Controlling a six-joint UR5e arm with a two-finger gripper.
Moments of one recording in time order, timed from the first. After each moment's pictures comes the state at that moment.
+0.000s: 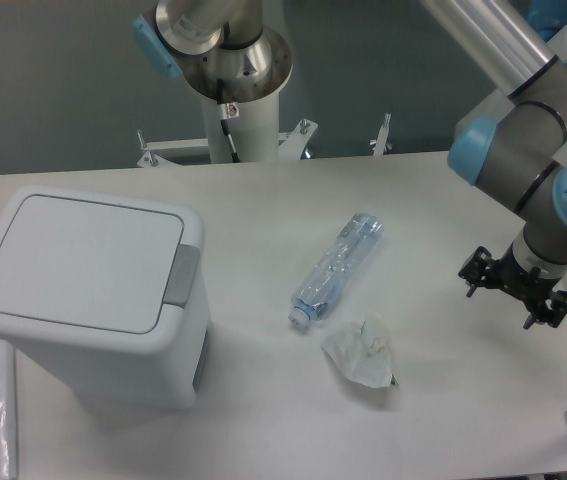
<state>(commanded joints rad) 2.79 -2.22 -1.26 -1.21 1.52 1.39</state>
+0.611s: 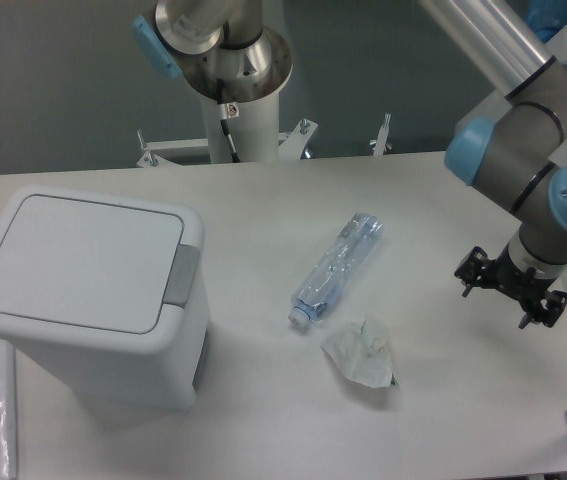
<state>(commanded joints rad) 2.79 -2.17 -1.32 -1.21 1.51 1.37</state>
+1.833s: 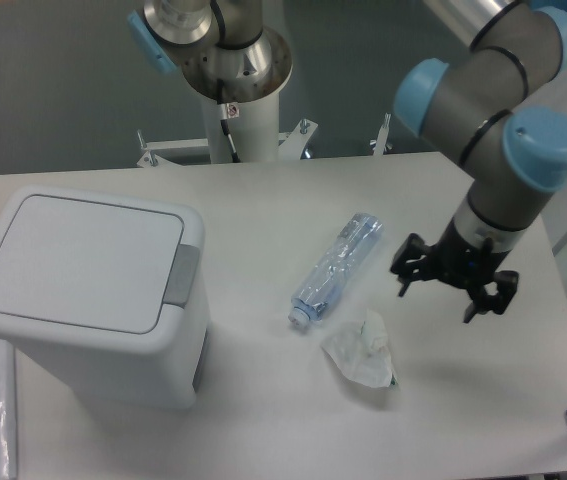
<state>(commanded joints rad) 2.64 -2.03 -1.29 -1.34 1.31 0.97</state>
